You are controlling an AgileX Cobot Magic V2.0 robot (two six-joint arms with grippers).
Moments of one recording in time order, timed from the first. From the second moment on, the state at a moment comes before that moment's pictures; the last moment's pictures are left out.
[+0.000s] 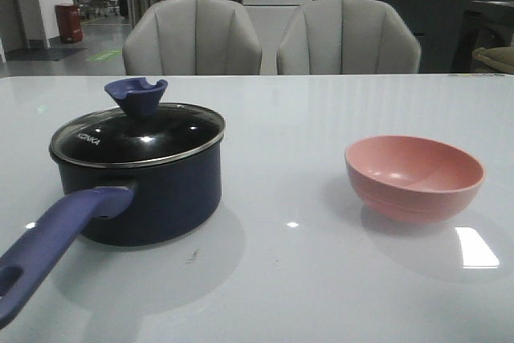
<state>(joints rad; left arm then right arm) 0.02 0.00 0.00 -0.01 0.03 -0.04 0.42 0.26 -0.11 0.26 0.01 -0.28</state>
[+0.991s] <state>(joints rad) 0.02 0.00 0.00 -0.01 0.03 -0.04 0.12 -0.01 0.03 -0.02 0.10 -0.03</state>
